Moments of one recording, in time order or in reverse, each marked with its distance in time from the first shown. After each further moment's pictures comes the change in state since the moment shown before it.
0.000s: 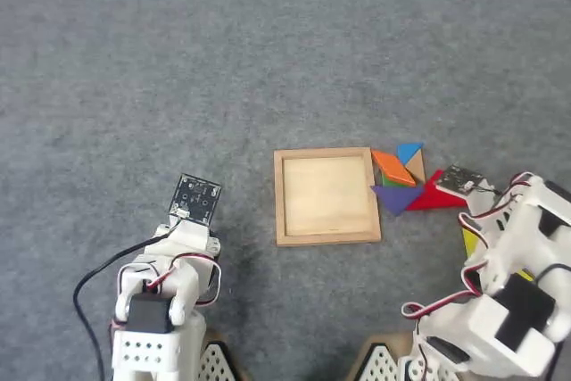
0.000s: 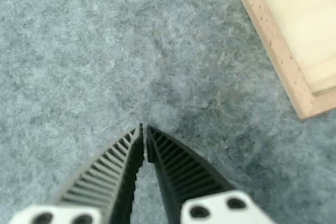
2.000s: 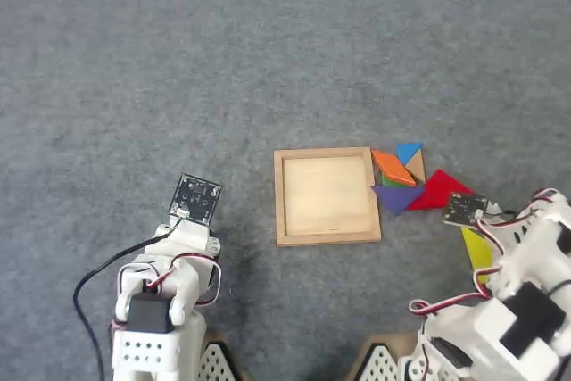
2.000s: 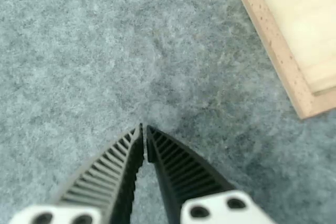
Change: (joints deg) left arm 0.0 0.0 0.0 0.0 0.0; right arm 8.4 0.2 1.1 -5.1 26.1
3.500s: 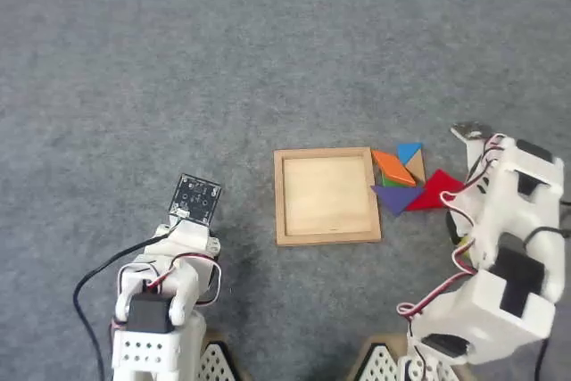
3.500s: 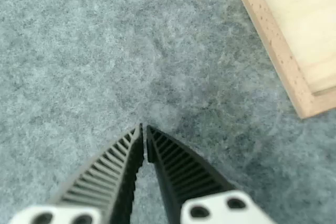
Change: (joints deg) left arm 0.0 0.0 0.0 0.0 0.0; right arm -19.9 7.3 -15.2 5.5 -71.6
